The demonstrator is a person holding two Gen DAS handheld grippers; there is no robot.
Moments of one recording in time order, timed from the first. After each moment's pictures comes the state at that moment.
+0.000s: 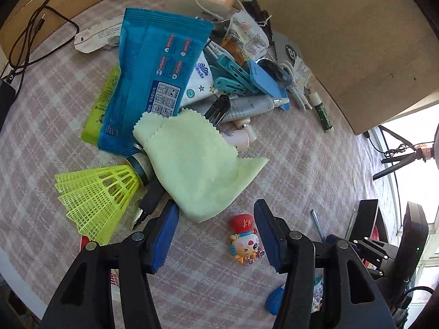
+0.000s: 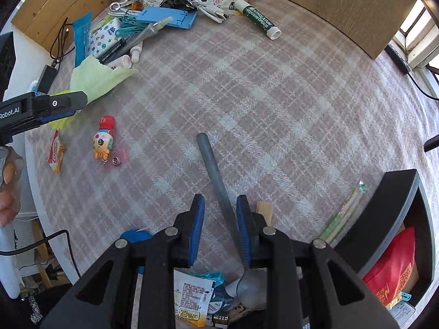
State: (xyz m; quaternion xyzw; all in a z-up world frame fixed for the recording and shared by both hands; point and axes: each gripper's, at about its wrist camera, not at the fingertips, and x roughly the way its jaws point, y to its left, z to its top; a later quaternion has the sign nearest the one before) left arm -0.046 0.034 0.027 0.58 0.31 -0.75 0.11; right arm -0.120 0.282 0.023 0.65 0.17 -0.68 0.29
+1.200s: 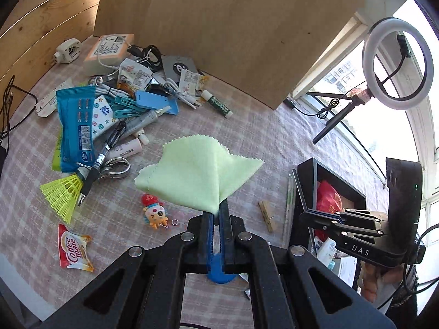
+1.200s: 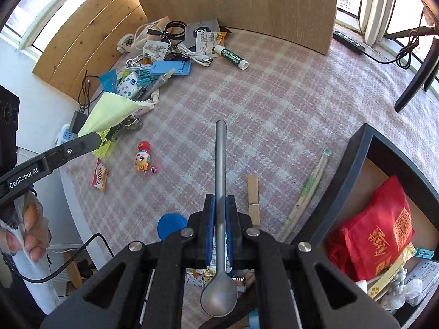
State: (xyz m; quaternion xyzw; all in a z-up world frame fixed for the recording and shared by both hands) left arm -0.036 0.146 0.117 0.53 0.22 -0.82 -0.02; right arm -0.105 0.360 0.106 0.61 0.03 -0.73 0.29
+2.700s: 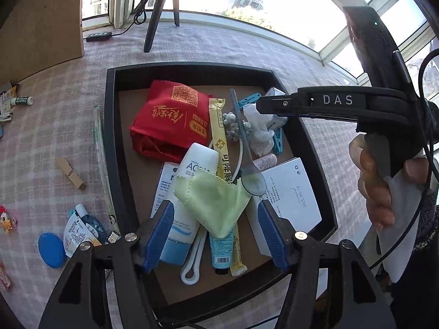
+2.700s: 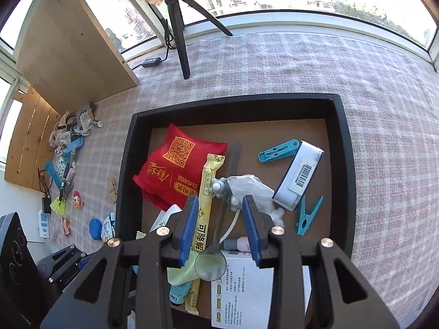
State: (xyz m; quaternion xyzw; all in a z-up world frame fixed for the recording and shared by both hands) left arm 0.004 0.396 0.115 0.59 0.05 -0.77 -0.24; right arm -0.066 0.599 0.120 0.59 -0.12 -0.80 0.07
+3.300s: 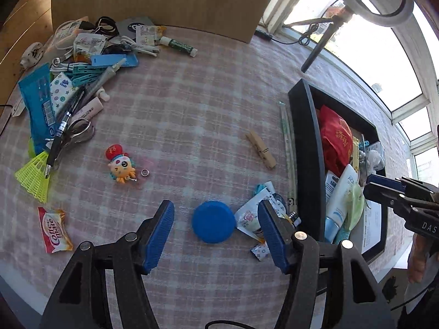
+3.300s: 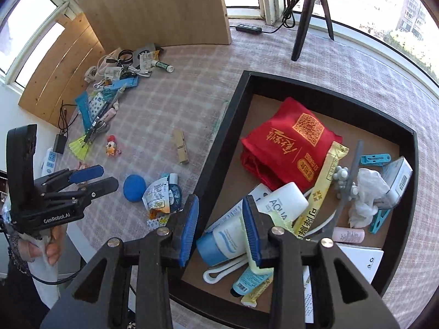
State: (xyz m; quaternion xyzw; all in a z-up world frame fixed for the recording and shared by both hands) left arm -0.003 0.166 0.080 0.60 0.13 -0.79 -0.04; right arm -0.032 0.438 0.123 0.60 -0.01 -0.77 0.20
